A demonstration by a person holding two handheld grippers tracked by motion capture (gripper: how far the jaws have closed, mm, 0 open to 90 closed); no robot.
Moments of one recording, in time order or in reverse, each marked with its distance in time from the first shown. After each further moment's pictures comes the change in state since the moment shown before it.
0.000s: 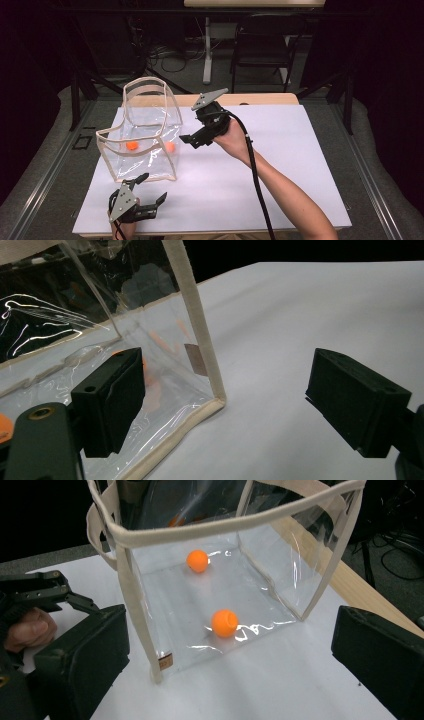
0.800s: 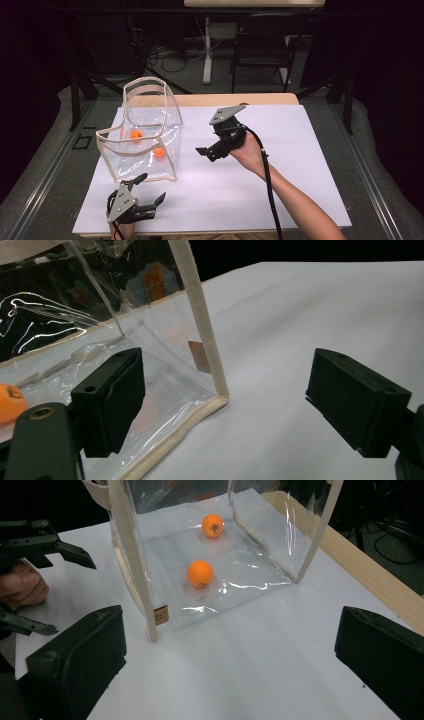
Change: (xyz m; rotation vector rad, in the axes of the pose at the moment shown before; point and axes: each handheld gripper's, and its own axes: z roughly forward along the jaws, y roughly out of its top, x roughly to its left) left arm 0.001 -0.001 -0.003 0.000 0.006 -0.002; right arm 0.000 -0.049 -0.018 0.013 -0.023 0.014
